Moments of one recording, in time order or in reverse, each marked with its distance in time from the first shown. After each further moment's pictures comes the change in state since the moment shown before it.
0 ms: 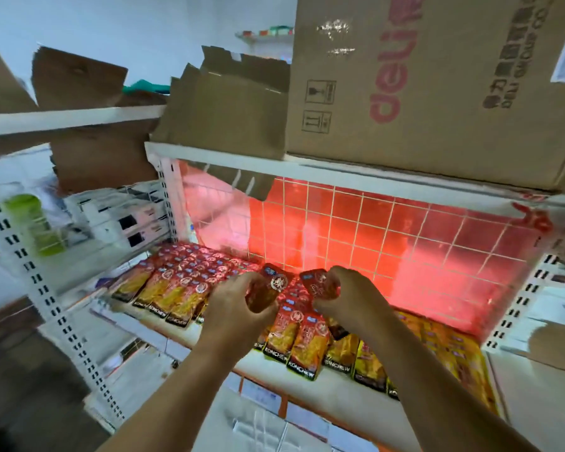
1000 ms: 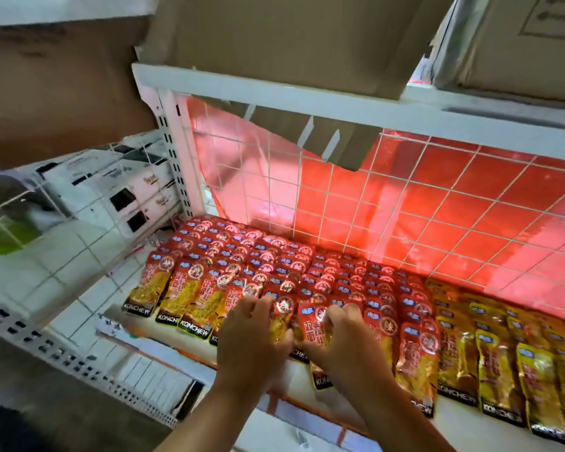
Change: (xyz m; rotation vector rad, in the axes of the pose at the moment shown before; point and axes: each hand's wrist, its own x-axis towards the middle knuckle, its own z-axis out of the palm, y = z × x) left_hand 0.063 -0.206 0.038 0.231 -0.152 -0.057; right_hand 0.072 -0.057 0.215 -0.118 -0.013 0.195
